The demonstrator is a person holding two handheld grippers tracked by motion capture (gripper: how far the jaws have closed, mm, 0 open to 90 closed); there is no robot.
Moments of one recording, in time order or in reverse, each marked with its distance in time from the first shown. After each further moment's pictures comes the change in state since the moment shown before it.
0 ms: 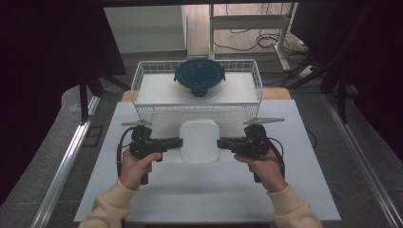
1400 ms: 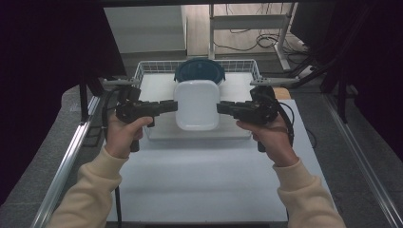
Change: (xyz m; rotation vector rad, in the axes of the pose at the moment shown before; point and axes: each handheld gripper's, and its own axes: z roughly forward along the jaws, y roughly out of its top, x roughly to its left) left arm -0.038 0.094 -0.041 -0.076 0.016 0.135; right arm 0.036 0.094 -0.039 -0.112 -0.011 -0.120
